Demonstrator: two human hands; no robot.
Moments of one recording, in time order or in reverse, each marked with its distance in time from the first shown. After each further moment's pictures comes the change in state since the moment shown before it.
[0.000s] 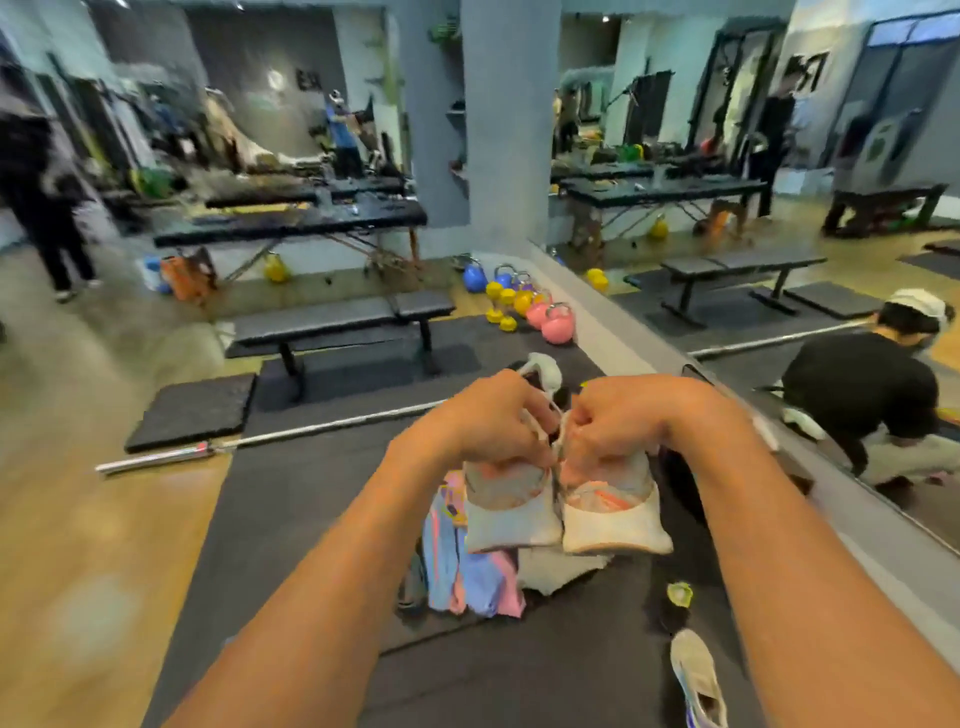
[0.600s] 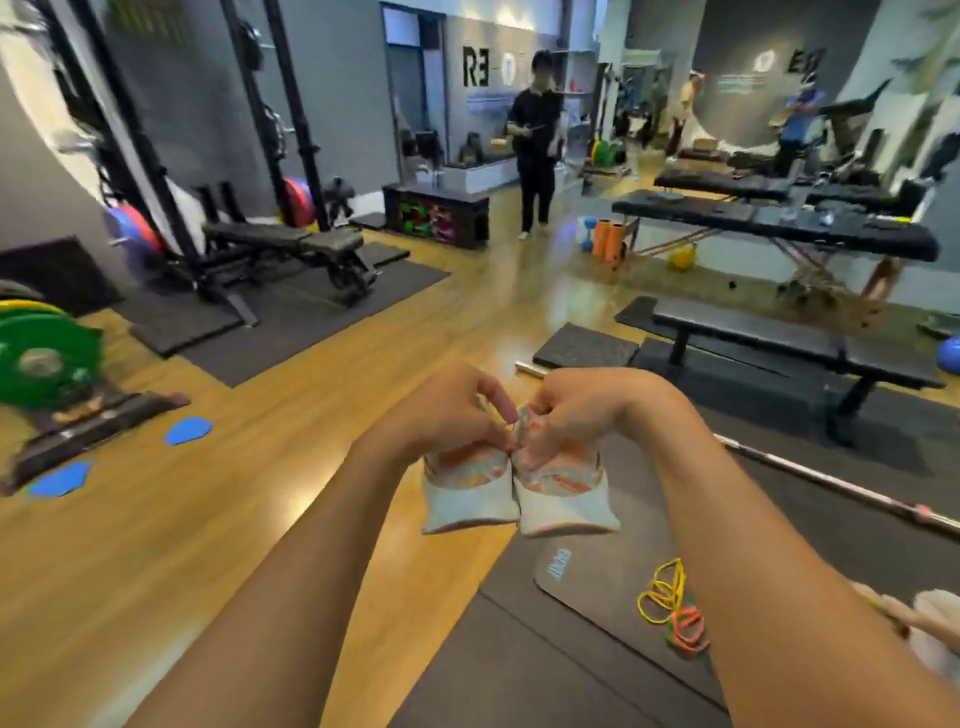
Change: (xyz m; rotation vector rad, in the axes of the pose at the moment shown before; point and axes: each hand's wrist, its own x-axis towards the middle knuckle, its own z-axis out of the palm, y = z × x) left_hand -0.556 -0.330 -0.143 -0.209 0.679 -0.788; right_hand 0.012 -0.632 0.183 -0.283 -0.275 -0.897
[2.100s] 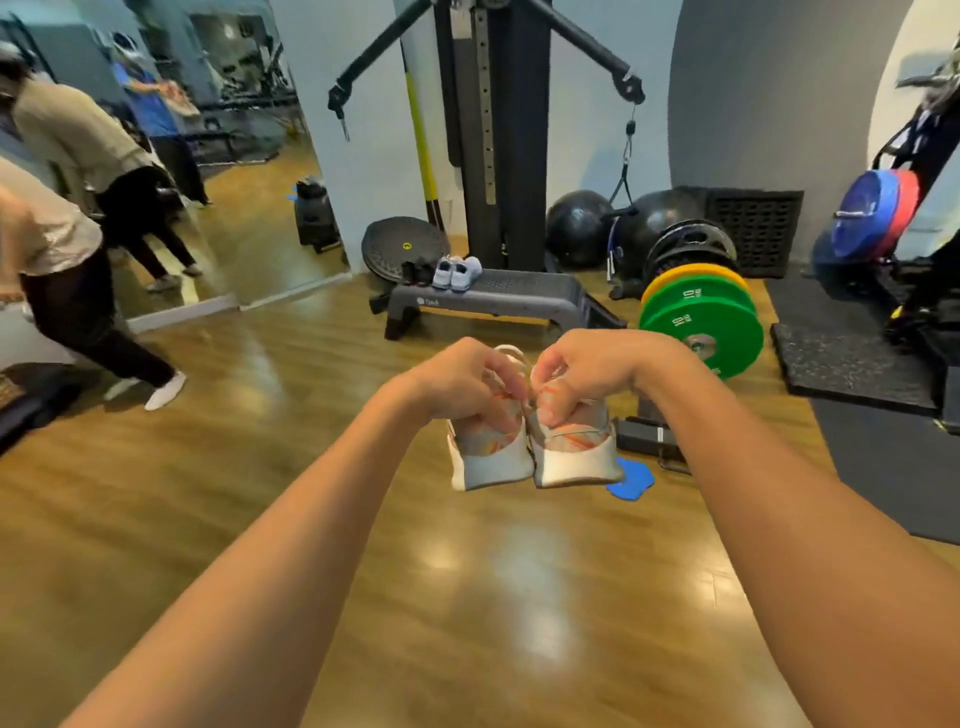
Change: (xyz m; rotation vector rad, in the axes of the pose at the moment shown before) left_hand -0.240 -0.927 -0.787 -0.191 0.736 -0.973; right_hand 0.838 -1.121 0.171 -0.376 -0.604 -1.111
